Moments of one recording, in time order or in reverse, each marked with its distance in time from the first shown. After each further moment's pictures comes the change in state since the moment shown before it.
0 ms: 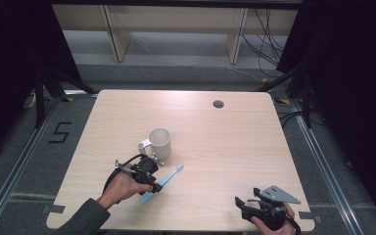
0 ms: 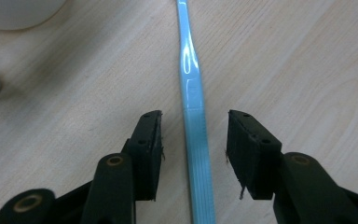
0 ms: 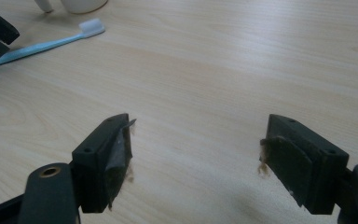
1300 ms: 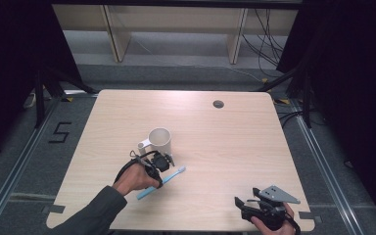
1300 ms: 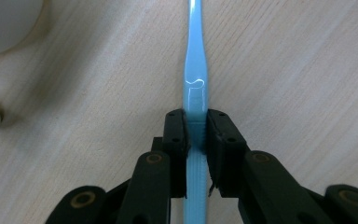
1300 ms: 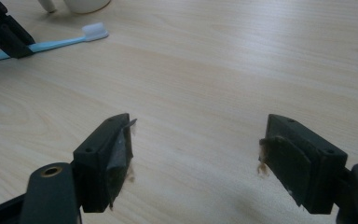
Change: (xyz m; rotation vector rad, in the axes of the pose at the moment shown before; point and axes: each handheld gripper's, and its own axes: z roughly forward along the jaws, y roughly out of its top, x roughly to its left) left arm -0.007 0.035 0.017 0.237 0.073 0.098; right arm 0.001 0.000 0.002 -0.010 0.019 -0.001
